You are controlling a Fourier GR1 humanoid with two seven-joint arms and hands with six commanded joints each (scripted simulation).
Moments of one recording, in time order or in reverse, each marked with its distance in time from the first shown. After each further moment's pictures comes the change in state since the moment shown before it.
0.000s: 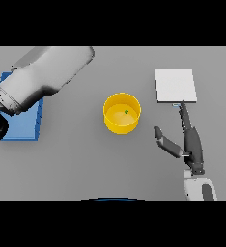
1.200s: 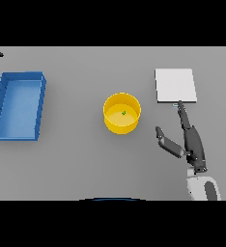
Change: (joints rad) left arm 0.781 0.433 0.650 -0.353 1.006 0.576 0.612; right arm -0.023 -0.053 0.000 0.039 -0.008 0.049 -0.019
